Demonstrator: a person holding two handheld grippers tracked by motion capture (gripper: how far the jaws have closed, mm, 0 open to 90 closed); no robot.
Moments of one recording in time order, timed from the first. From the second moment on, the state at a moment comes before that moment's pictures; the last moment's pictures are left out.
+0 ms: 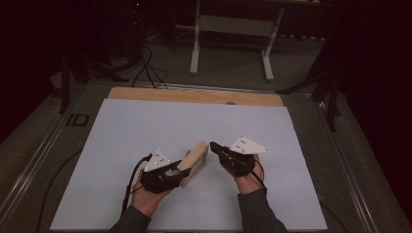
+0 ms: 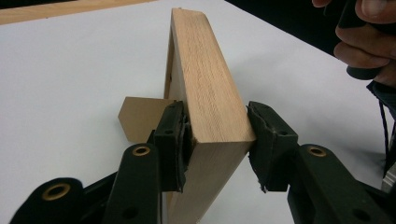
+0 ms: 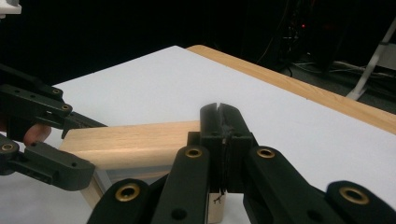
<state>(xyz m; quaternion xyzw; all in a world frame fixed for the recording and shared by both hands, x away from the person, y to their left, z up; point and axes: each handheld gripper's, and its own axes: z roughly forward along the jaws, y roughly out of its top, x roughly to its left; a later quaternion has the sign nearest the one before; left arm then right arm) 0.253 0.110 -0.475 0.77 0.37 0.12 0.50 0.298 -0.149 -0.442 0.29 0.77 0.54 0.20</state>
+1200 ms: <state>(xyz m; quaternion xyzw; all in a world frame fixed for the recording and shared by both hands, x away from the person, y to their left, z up) 0.240 0.088 -0.476 0.80 0.31 0.12 0.50 0.305 -0.146 -0.458 0.30 0.78 0.52 0.19</state>
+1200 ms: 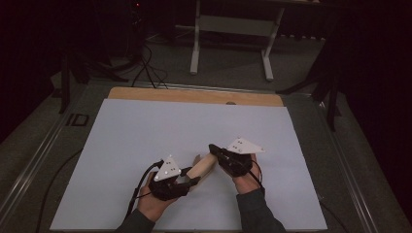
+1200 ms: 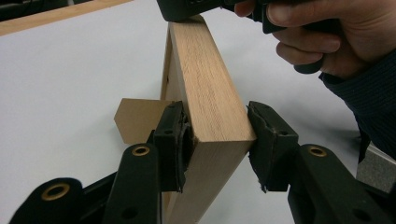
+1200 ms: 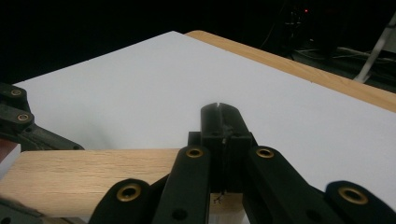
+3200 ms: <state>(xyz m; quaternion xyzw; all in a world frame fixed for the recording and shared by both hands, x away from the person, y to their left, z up) 0.263 0.108 -0.489 0.77 0.40 0.15 0.47 0.300 -0.167 -0.449 0.29 0.79 0.50 0.18</state>
